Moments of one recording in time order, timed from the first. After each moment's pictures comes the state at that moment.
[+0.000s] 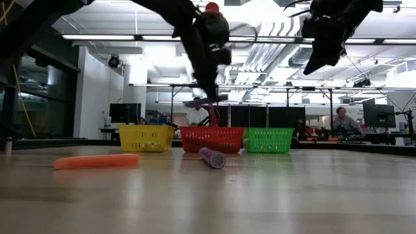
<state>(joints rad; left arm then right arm) 0.43 2.07 1.92 -0.94 0.07 0.38 -0.80 1.00 0.97 -0.83 -0.23 -0.19</state>
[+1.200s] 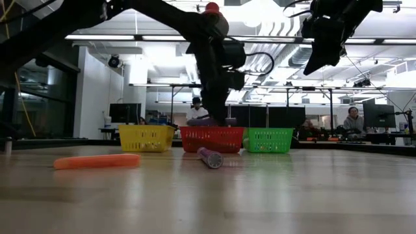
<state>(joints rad) 0.38 2.26 2.06 -1.05 0.12 0.23 -0.80 1.00 0.97 -0.83 -0.22 -0.16</state>
